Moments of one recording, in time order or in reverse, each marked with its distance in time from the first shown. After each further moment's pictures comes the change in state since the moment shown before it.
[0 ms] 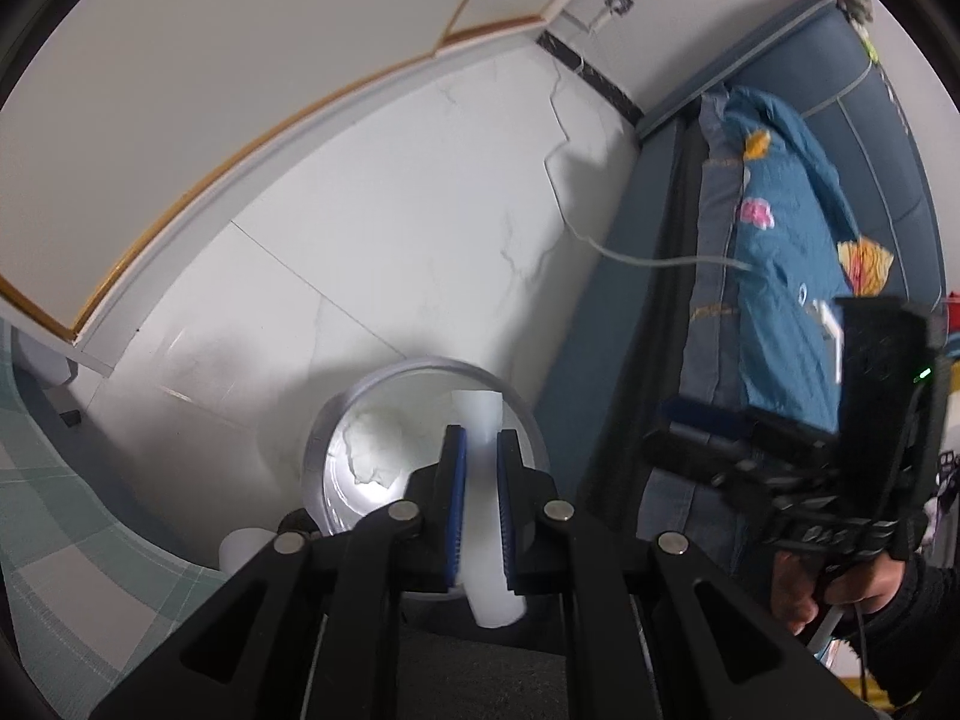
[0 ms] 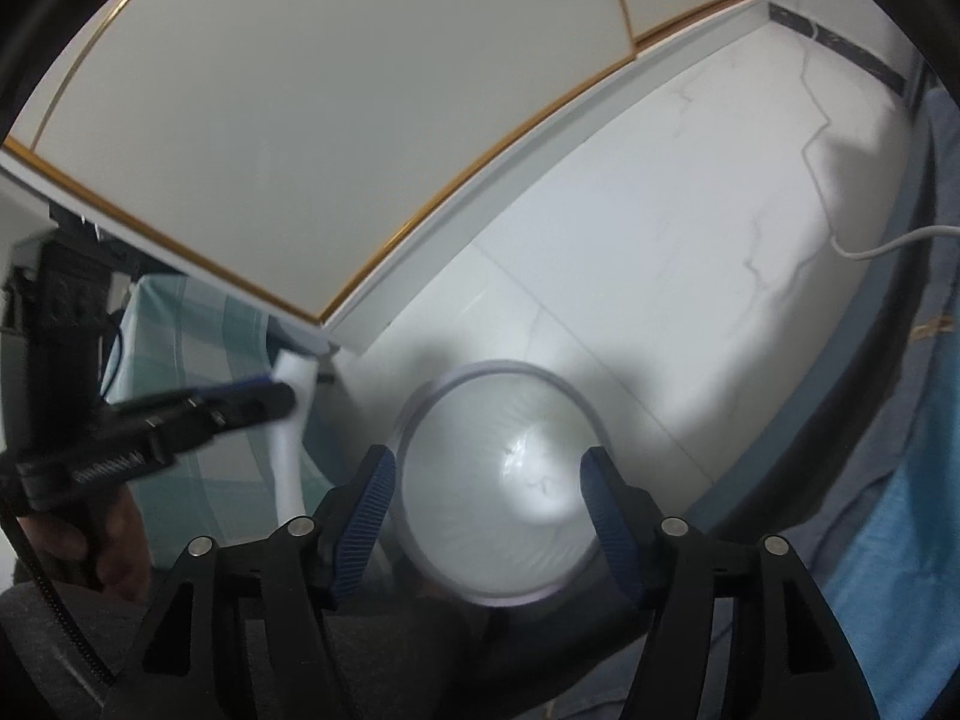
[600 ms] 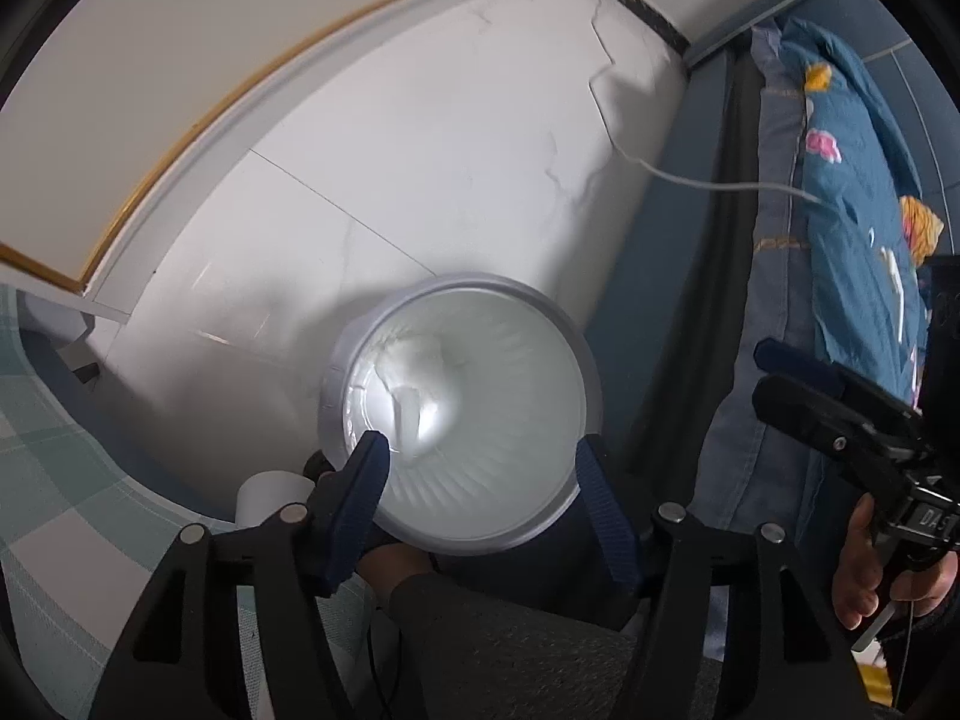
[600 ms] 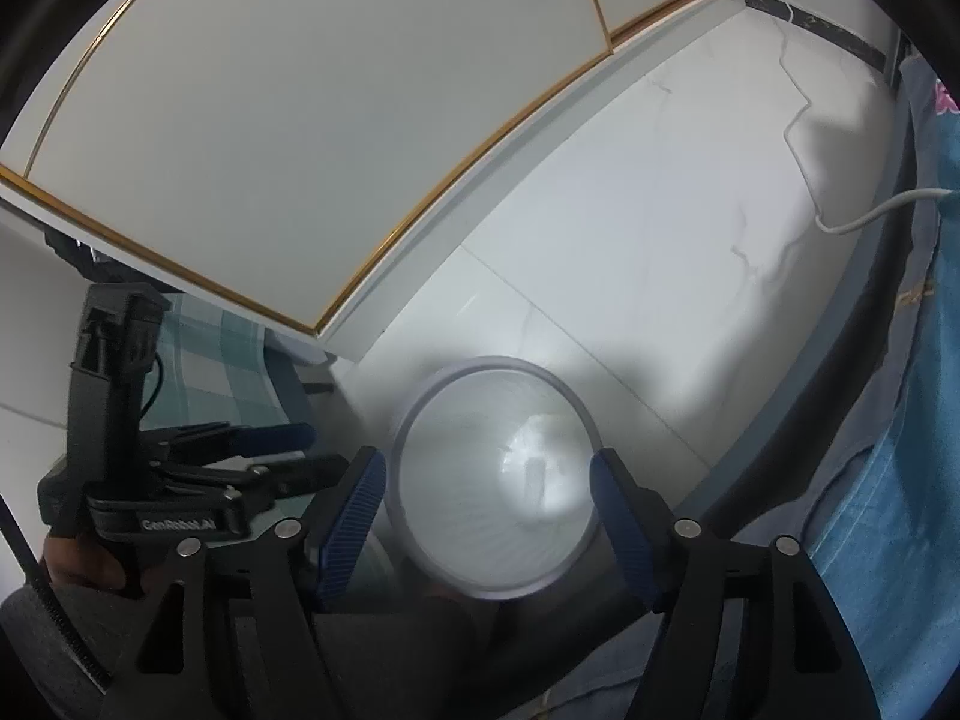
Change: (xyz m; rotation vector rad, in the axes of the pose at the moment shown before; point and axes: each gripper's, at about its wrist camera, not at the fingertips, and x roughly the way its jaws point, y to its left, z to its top) left arm 0.026 0.005 -0.014 -0.032 0.154 0.102; right arm -0.003 -0.006 -0.004 0.044 0.011 0.008
